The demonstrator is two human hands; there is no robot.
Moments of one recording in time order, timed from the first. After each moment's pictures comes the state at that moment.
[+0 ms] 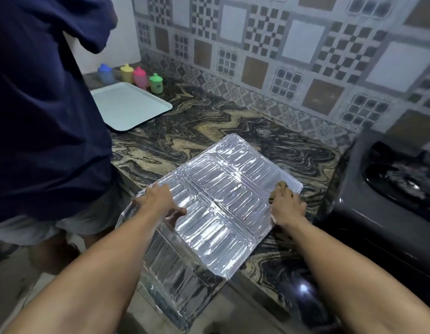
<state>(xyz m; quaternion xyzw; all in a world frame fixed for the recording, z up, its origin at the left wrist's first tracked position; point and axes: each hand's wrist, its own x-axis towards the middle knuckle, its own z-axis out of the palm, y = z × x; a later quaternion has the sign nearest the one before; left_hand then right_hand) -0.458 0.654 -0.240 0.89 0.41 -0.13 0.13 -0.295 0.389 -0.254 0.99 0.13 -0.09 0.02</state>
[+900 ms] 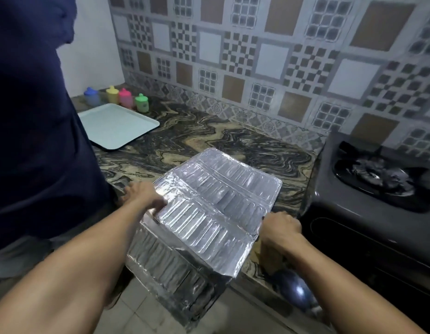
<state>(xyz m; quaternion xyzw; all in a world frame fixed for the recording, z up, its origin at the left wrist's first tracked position) -0.465 0.674 -0.201 0.88 0.44 -0.07 0.17 -0.388 0.368 -0.194 0.98 0.11 -0.13 0.07</state>
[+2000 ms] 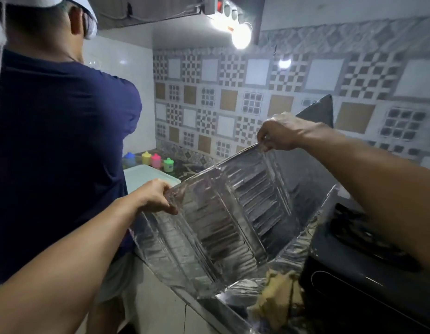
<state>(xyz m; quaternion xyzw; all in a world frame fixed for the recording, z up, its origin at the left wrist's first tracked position) -0.537 0.678 -0.018 0.95 0.19 0.08 0.25 -0.341 0.425 0.142 0.86 0.47 0.18 0.08</state>
